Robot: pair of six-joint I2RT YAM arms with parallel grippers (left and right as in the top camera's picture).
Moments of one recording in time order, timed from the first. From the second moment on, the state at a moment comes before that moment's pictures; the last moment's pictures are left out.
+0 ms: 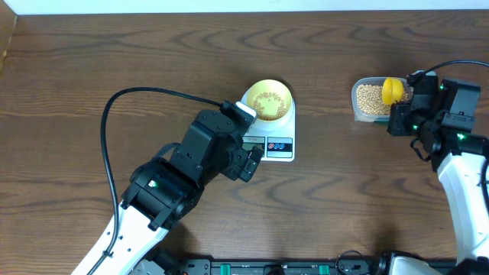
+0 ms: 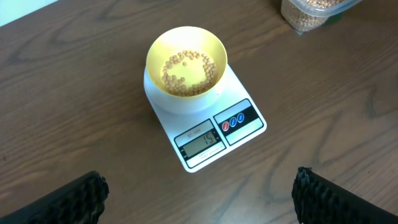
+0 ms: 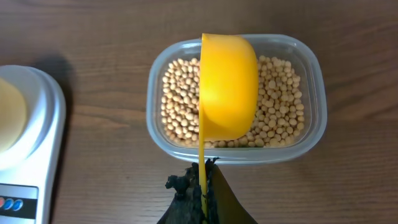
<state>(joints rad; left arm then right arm) -0.64 1.09 1.10 -0.79 -0.05 -0.03 -0.19 1.34 0.94 -0.47 -0.25 -0.08</state>
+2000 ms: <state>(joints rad) -0.64 1.09 1.10 -0.79 -0.05 -0.03 -0.16 1.59 0.95 -0.37 -0.25 0.02</state>
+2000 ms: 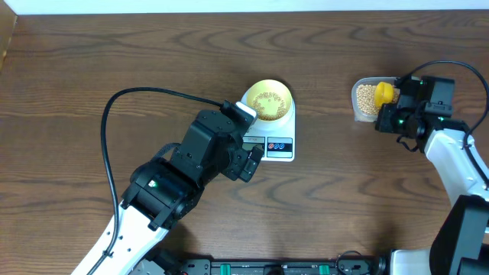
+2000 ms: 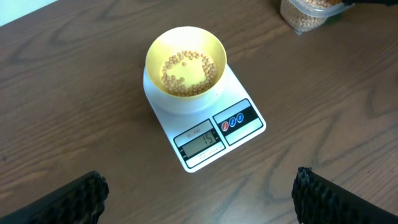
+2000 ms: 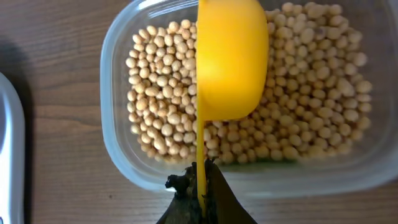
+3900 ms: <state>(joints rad) -0.64 1.09 1.10 -0.79 -0.05 -0.03 -0.19 1.61 0.95 -0.40 -0.49 0.11</state>
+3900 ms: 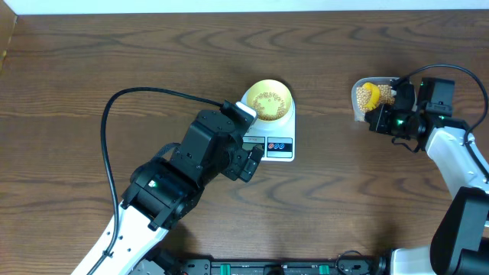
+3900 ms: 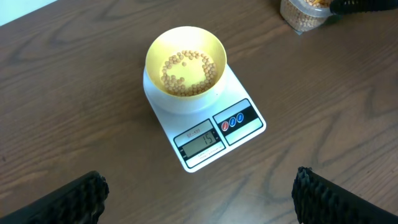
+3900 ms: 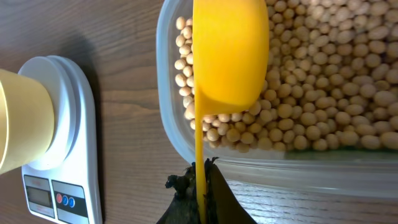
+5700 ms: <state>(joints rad) -0.64 1.09 1.10 -0.79 -0.05 -0.03 -0.35 1.61 0.95 -0.18 -0.87 0.18</state>
